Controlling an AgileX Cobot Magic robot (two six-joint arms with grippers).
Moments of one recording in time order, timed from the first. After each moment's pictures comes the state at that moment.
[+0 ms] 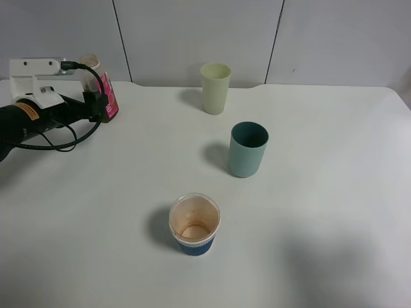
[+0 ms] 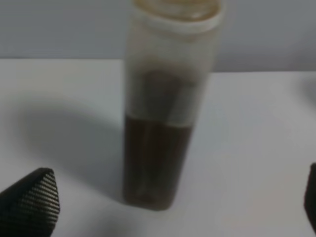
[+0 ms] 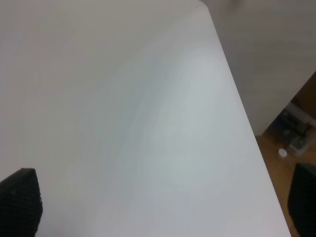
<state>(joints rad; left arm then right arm) -0.02 1.87 -0.57 0.23 -0.93 -0.26 -0.01 0.00 -0.50 -0.17 1.06 0.05</state>
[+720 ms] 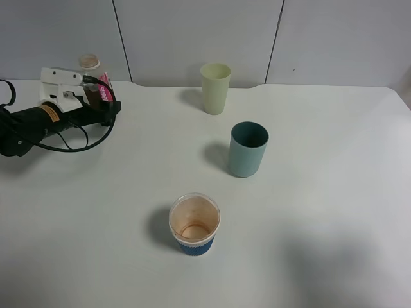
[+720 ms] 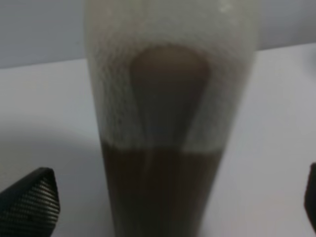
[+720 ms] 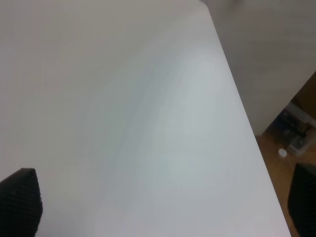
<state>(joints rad) 0.04 2.13 -0.81 0.44 -0.97 -0.26 -0.01 0.00 -0.50 -0.17 1.06 0.05</state>
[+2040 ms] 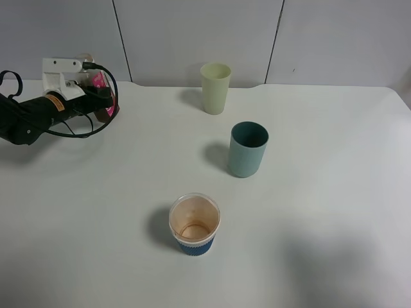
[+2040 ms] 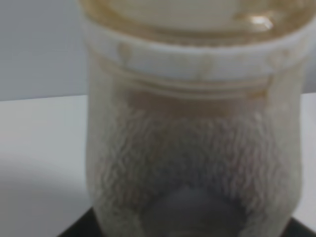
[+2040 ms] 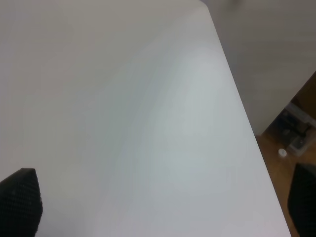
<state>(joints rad) 0.04 2.17 -0.92 0.44 -0.96 -0.35 -0.01 0.00 -0.50 -0.17 1.06 0.05</state>
